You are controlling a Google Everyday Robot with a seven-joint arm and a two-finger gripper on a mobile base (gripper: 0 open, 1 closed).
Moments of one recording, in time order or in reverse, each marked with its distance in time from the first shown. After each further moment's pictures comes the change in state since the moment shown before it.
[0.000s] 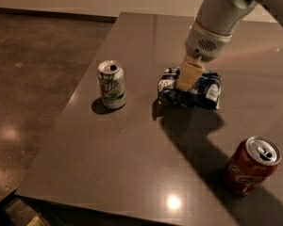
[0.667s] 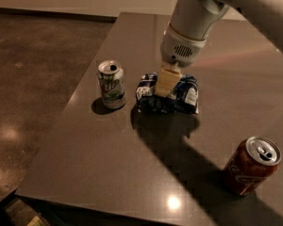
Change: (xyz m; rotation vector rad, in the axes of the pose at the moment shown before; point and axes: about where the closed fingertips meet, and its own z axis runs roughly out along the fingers) arm -0.050 0.035 0.016 -0.050 -0.028 -0.135
